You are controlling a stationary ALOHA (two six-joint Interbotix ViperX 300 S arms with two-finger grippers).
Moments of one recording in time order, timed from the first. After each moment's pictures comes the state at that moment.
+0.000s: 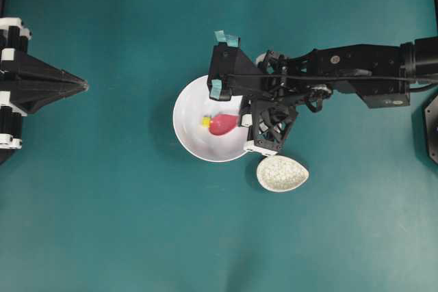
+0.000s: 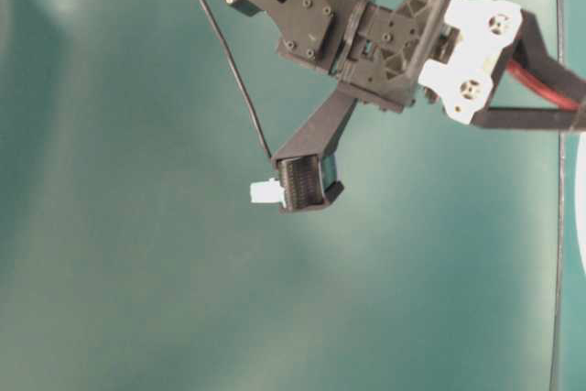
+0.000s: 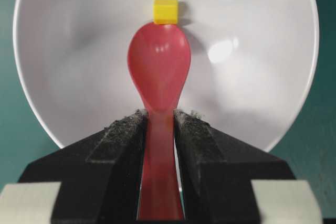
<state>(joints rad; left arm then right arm) 0.01 -0.96 1.18 0.02 -0.28 0.03 -0.07 0.09 0.40 0.11 0.61 0.08</state>
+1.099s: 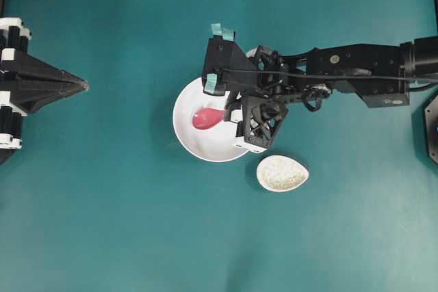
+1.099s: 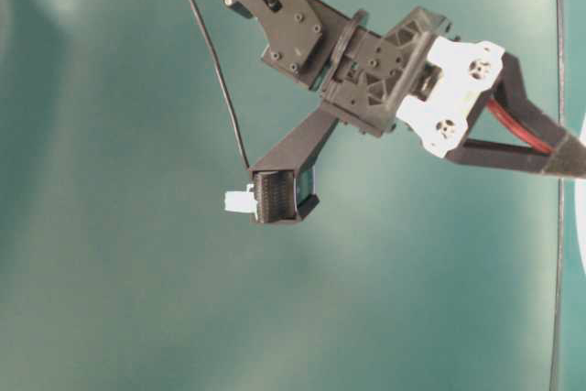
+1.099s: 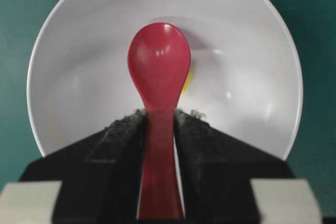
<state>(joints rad) 0.01 -0.96 1.18 0.02 -0.28 0.02 -0.07 0.09 0.40 0.10 0.46 0.08</state>
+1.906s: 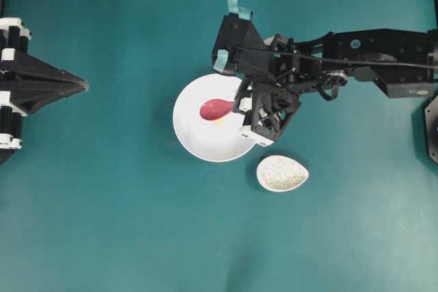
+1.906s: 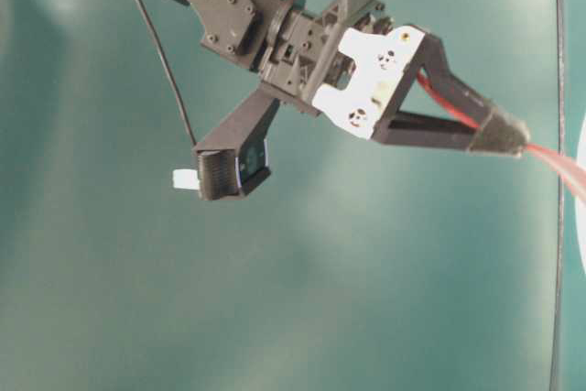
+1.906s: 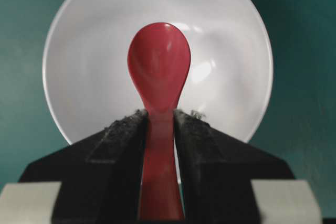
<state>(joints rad) 0.02 -0.96 1.18 0.02 -0.28 0.02 -0.08 0.00 0.36 0.10 0.68 0.22</state>
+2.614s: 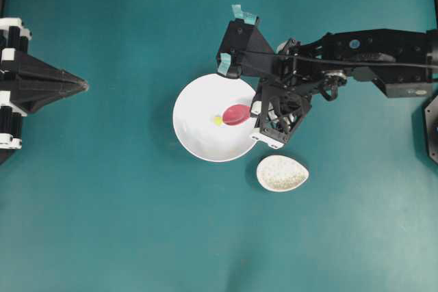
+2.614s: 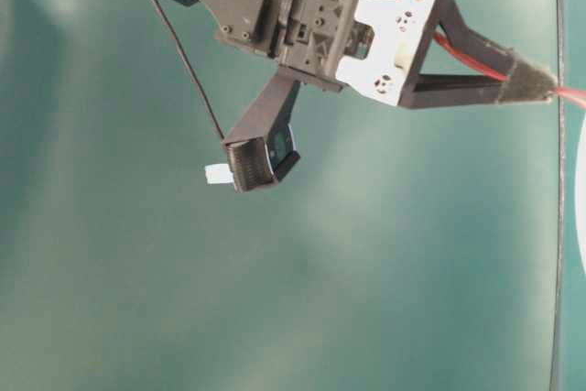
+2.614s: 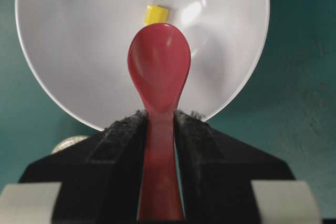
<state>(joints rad) 0.01 -0.96 1.18 0.02 -0.28 0.02 -0.08 0.01 0.37 0.10 0.82 0.24</state>
